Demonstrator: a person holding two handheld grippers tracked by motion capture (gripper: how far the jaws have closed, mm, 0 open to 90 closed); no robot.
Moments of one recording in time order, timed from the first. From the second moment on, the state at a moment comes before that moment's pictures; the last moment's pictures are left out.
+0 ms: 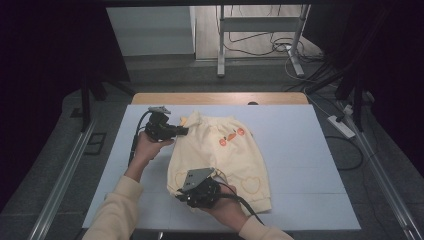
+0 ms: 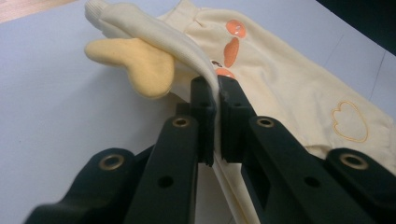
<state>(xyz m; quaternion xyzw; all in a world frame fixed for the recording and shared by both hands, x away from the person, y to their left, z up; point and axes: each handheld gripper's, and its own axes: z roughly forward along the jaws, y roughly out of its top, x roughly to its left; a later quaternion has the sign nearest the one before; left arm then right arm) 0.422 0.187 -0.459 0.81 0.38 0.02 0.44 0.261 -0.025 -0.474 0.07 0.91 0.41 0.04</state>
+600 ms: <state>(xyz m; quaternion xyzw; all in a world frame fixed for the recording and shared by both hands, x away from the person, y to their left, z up) 0.415 0.196 -0.445 0.80 0.38 0.02 0.46 0.257 -0.023 -0.464 0.07 0.90 0.44 0.02</state>
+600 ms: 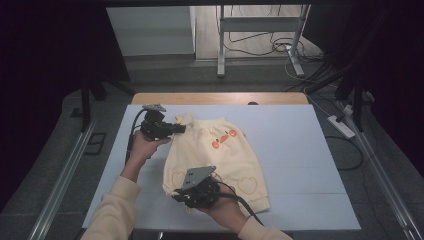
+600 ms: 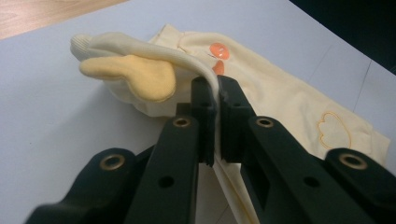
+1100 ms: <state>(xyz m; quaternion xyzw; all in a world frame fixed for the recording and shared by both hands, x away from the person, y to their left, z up) 0.404 0.207 -0.425 0.79 0.38 0.04 0.48 0.248 -0.026 -0.444 0.06 0.88 0.47 0.03</state>
